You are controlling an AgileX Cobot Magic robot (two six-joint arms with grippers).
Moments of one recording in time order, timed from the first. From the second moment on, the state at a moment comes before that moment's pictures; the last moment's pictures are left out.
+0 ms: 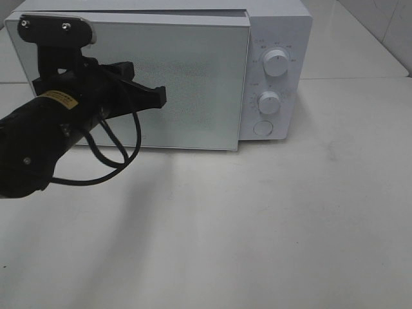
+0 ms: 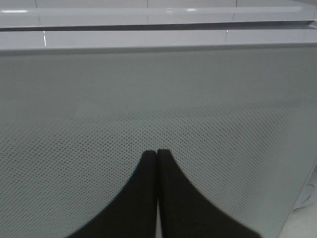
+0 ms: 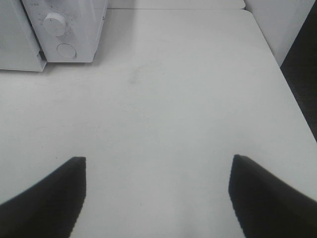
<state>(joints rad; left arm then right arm) -0.73 1.75 -0.70 -0.56 -0.89 0.26 0.04 0.00 -0.51 -0.08 1.04 0.06</state>
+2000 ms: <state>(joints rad) -0.80 1.80 -0.95 -0.74 -0.26 0.46 0.04 0.00 -0.51 -0.08 1.04 0.06</state>
